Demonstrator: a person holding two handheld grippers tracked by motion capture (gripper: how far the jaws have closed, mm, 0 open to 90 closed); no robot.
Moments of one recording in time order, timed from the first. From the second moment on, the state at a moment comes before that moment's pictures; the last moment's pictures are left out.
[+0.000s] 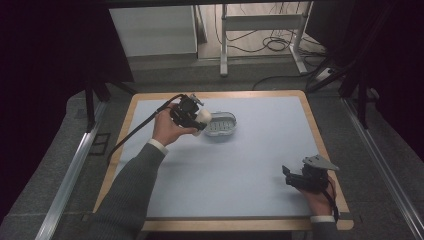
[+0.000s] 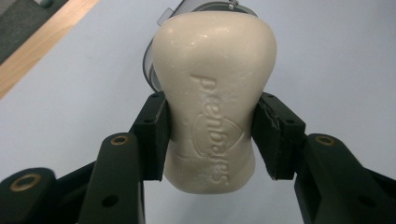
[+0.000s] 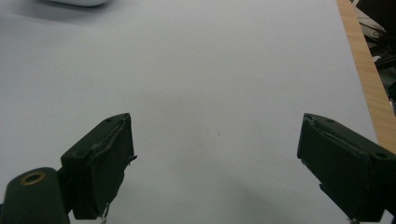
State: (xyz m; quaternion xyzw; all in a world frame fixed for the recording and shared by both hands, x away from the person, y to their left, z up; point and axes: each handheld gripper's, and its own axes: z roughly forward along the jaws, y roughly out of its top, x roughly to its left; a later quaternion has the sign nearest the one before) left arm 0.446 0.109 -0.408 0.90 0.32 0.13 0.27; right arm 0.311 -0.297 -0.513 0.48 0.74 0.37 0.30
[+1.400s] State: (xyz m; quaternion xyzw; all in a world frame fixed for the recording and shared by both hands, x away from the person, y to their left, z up) left arm 0.503 0.050 -0.427 0.93 0.28 0.10 0.23; right arm 0.311 -0.302 -0.514 0.48 0.73 0.37 0.30
